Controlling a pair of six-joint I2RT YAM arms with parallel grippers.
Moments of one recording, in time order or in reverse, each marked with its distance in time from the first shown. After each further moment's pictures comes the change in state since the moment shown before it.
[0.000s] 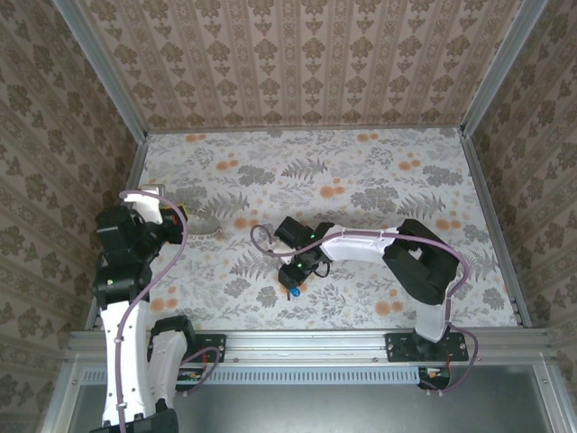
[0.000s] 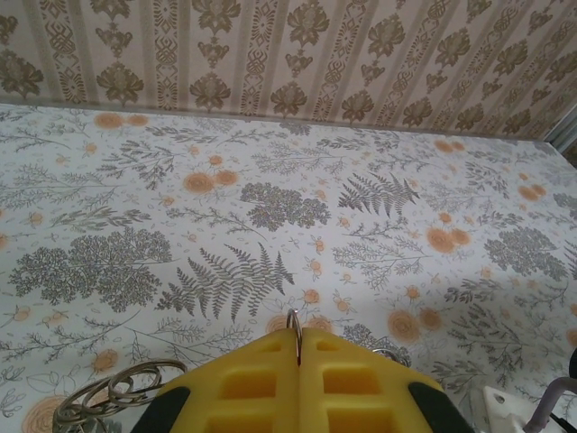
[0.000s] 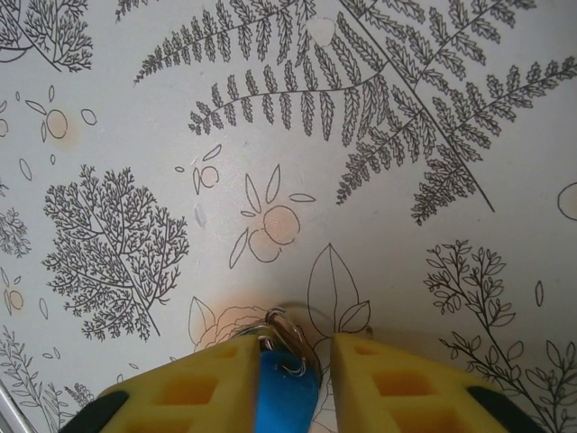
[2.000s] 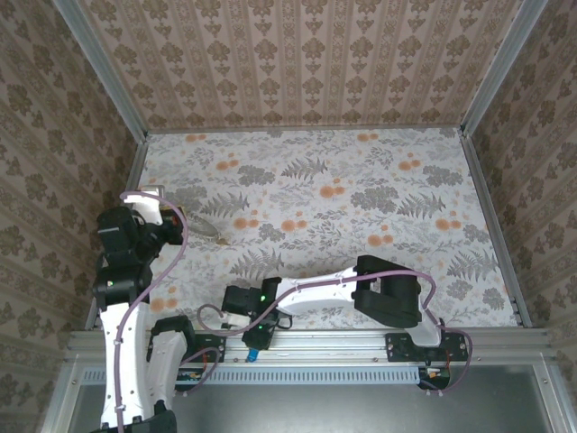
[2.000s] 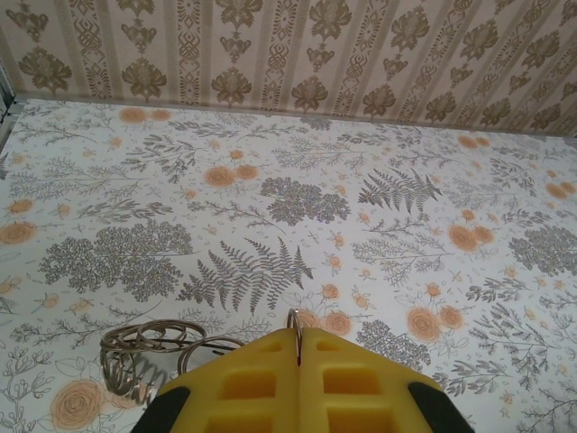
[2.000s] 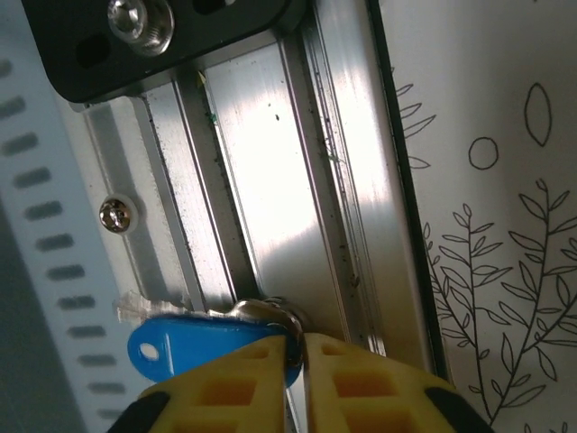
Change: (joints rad) left arm -0.015 -0.007 0.005 -0.023 -0.066 0.008; right arm 0.459 0.173 0.255 -0.129 0.002 0.047
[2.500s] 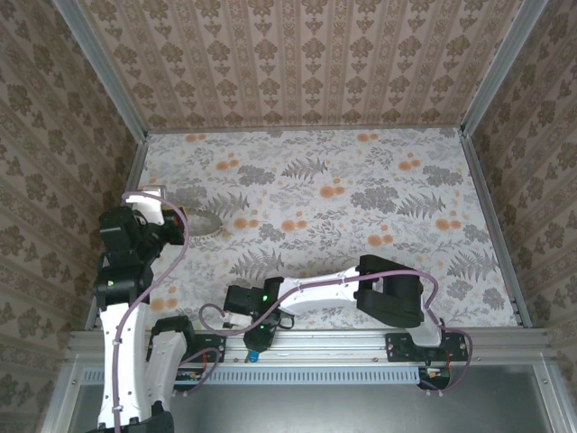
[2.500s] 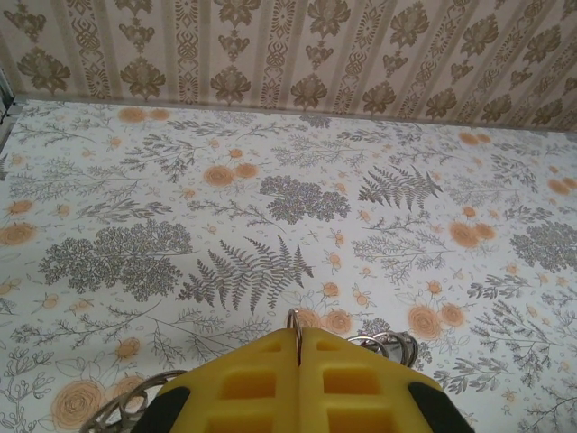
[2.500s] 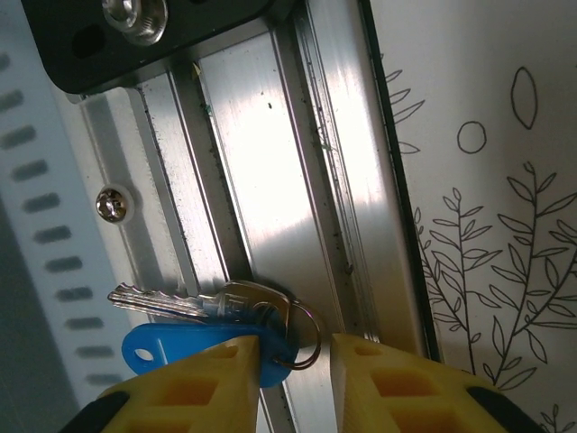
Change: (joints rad) left arm -0.025 0.000 0.000 -0.001 -0.026 0.000; right arm -0.002 -0.016 -0.023 0.011 -0.001 0.006
